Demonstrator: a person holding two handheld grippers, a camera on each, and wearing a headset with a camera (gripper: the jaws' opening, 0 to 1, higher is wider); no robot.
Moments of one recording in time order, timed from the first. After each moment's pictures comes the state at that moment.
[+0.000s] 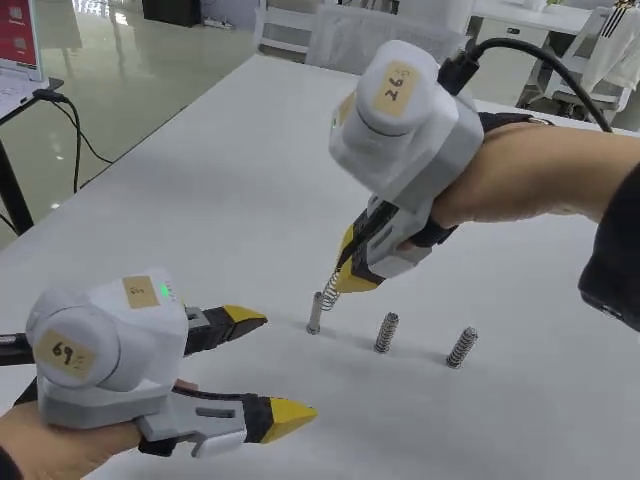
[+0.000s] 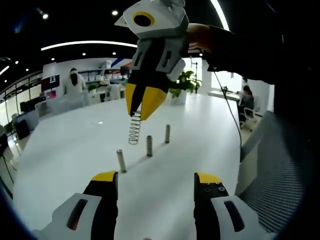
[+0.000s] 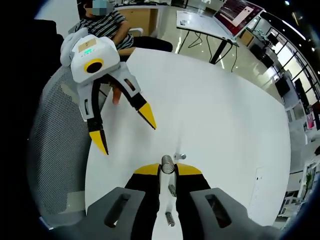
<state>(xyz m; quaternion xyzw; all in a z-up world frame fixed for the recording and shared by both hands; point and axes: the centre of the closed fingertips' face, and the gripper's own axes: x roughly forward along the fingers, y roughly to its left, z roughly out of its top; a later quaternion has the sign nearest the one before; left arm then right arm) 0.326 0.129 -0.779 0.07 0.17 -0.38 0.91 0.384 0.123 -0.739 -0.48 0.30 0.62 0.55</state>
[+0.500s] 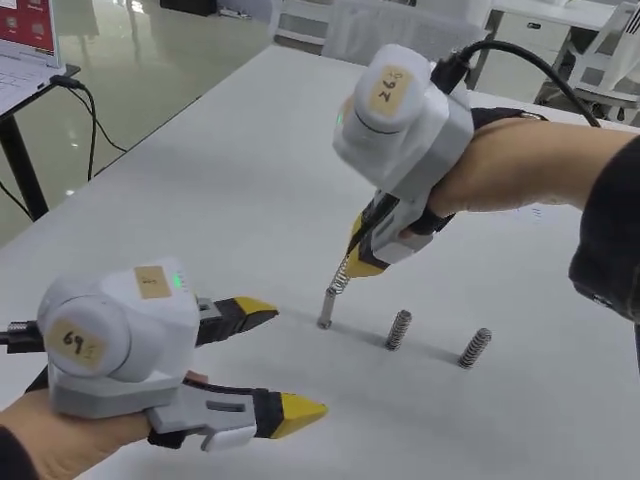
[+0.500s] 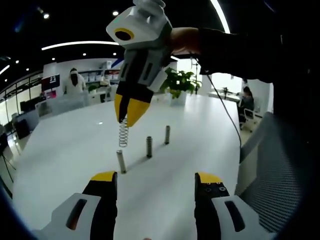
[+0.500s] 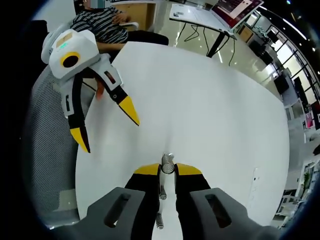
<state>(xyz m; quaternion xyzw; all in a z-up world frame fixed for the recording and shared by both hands) 0.326 0.130 -0.778 0.07 0.17 -0.38 0.91 0.406 0.129 -0.755 -0.49 0.31 0.60 0.55</state>
